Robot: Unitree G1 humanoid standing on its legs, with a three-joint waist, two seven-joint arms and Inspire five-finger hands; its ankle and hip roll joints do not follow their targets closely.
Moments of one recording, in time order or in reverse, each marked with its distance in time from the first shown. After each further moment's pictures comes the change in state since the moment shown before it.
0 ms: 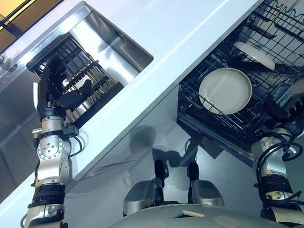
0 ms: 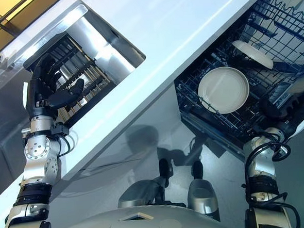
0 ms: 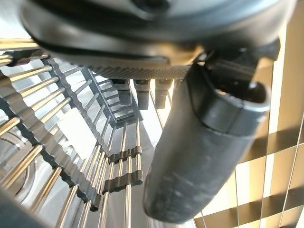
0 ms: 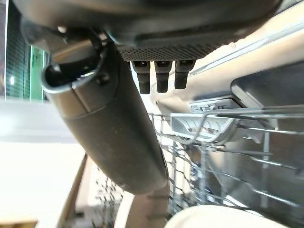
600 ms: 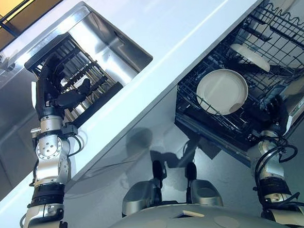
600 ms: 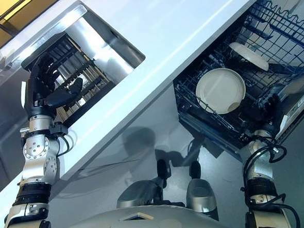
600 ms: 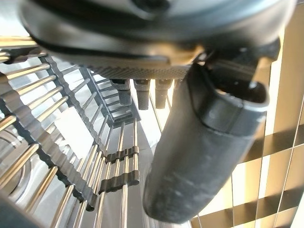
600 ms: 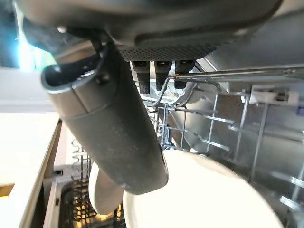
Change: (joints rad) left arm -0.004 0.008 0.005 0.003 0.001 0.003 0.000; right arm 0.003 -0.007 0.018 0.054 0.284 0.104 0.336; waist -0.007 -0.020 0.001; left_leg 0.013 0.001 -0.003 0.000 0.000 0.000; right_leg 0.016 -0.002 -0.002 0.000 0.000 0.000
